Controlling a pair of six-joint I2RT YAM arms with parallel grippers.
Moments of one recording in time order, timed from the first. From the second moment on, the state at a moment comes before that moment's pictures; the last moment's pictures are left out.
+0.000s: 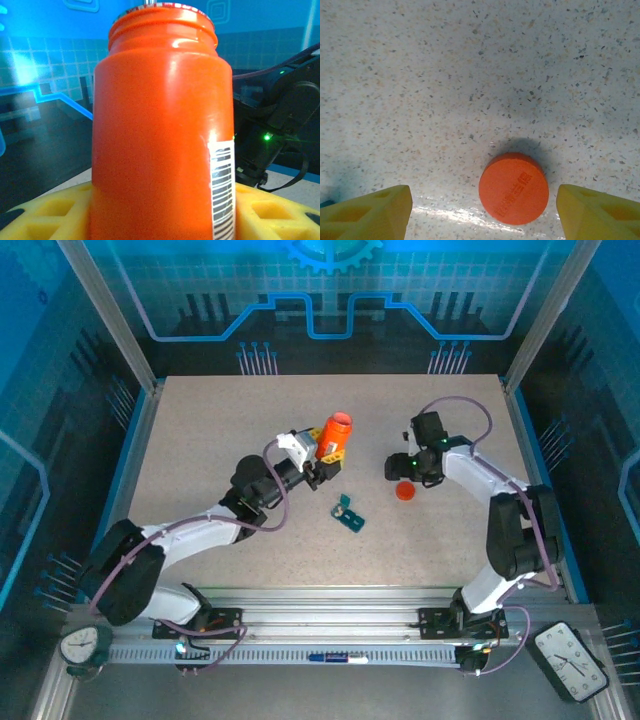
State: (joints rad) left arm -0.61 1.42 0.68 0.91 0.26 -0.01; right arm 0.22 1.65 1.12 -0.63 -0.09 0.24
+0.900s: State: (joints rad) left arm -0.50 1.66 0.71 1.14 0.39 -0.09; right arm 0.24 1.83 1.14 -0.67 -0.04 0.20
